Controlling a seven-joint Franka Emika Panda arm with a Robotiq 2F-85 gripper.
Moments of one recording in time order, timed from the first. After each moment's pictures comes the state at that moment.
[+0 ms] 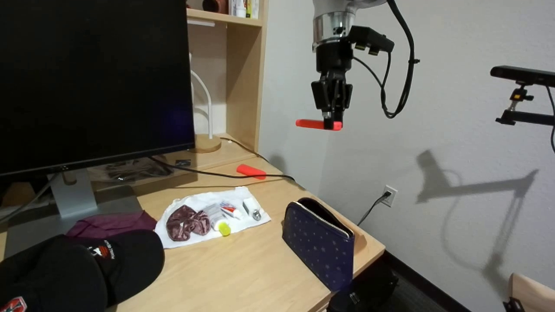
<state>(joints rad) -0.09 0.29 -0.08 -1.61 0.08 1.61 -0.17</state>
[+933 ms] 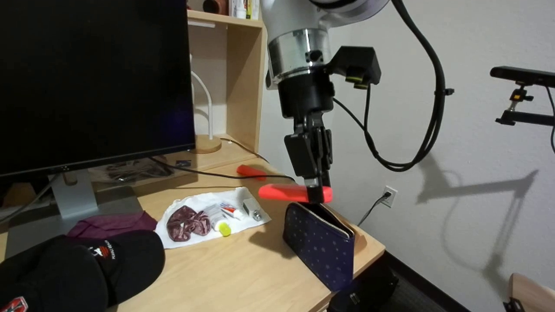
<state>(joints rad) 0.08 0.13 0.09 -1.94 0.16 1.66 -0.15</state>
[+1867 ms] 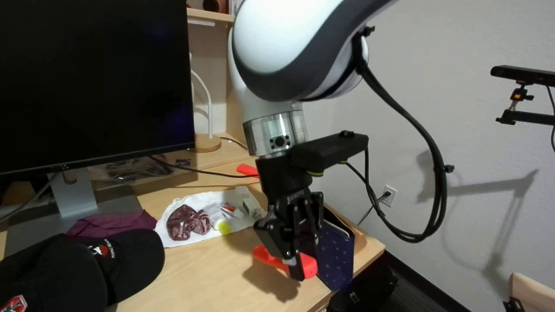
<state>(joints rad) 0.17 0.26 0.12 -2.05 0.16 1.86 0.17</state>
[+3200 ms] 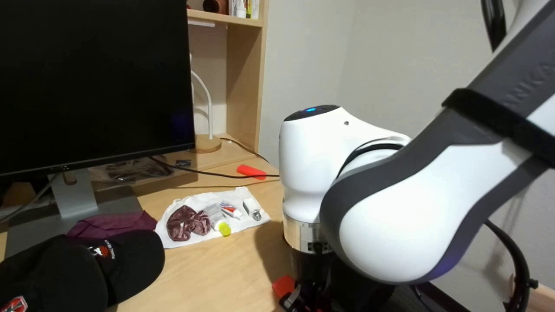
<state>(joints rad) 0.23 0.25 0.11 -2.45 0.02 2.50 0.42</state>
